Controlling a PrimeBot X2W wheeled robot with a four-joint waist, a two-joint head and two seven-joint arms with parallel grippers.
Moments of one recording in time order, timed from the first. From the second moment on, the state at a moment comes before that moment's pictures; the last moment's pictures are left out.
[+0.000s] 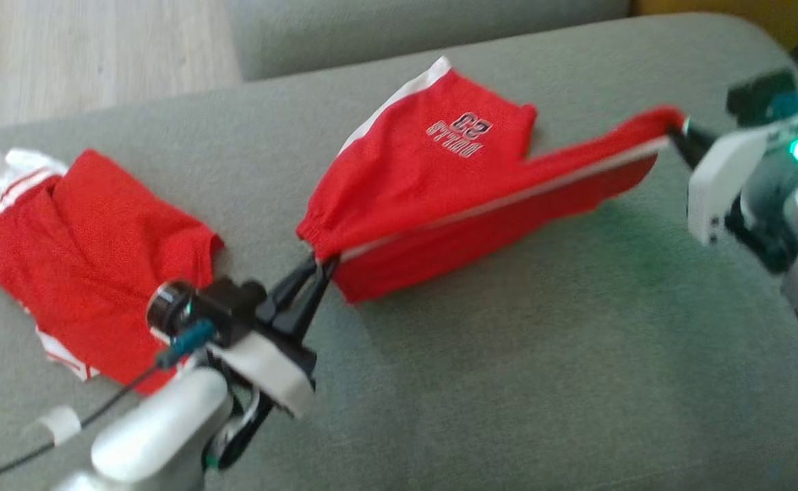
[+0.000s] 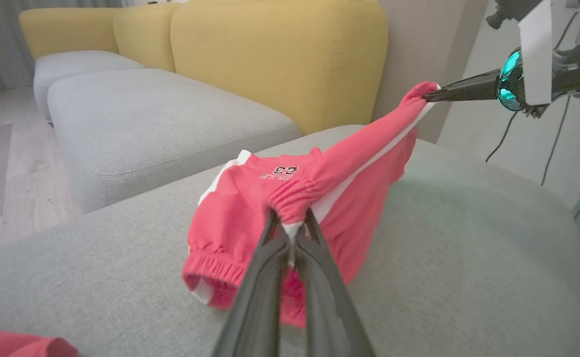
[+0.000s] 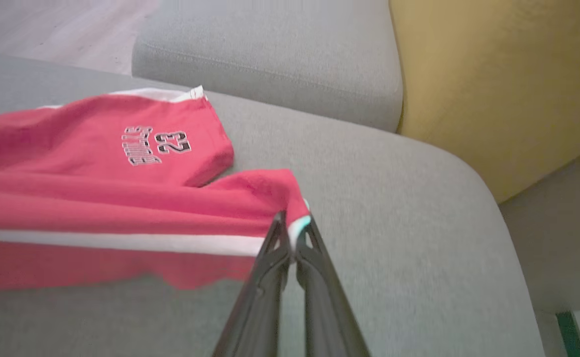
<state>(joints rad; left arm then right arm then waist) -0.52 0.48 -0.99 0.20 -0.73 0.09 -0.17 -0.81 -0.50 0.68 0.74 0.56 0.13 0.24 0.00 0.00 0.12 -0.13</state>
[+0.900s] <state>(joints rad) -0.83 0.26 -0.98 0.47 -0.72 -0.02 -0.19 -1.23 -0.35 0.58 1.17 0.35 0.13 0.13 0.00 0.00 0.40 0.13</state>
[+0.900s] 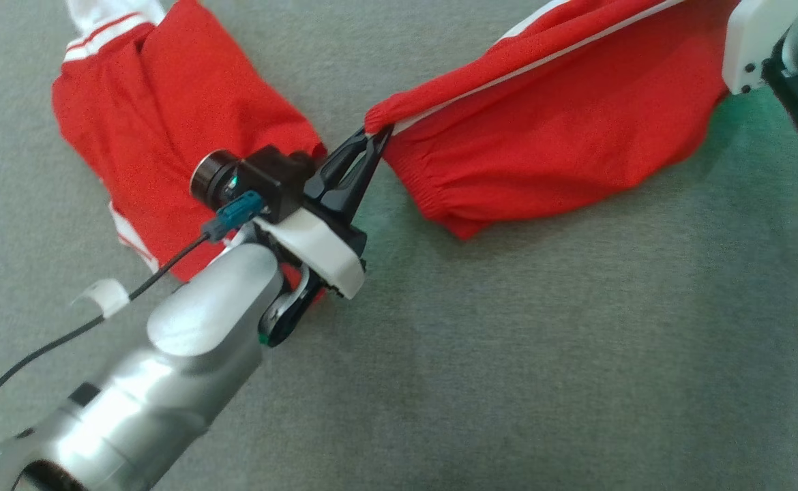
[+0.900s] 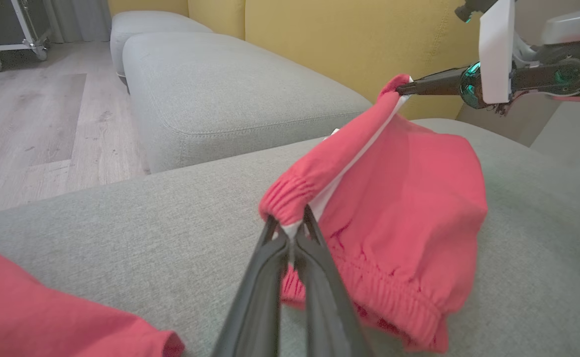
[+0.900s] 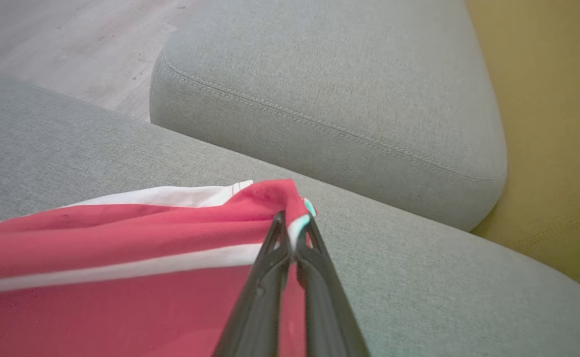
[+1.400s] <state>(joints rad) -0.90 0.19 -0.99 0.59 -0.70 -0.05 -0.22 -1.29 -0.34 0.57 1.28 0.34 0.13 0.02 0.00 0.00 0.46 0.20</state>
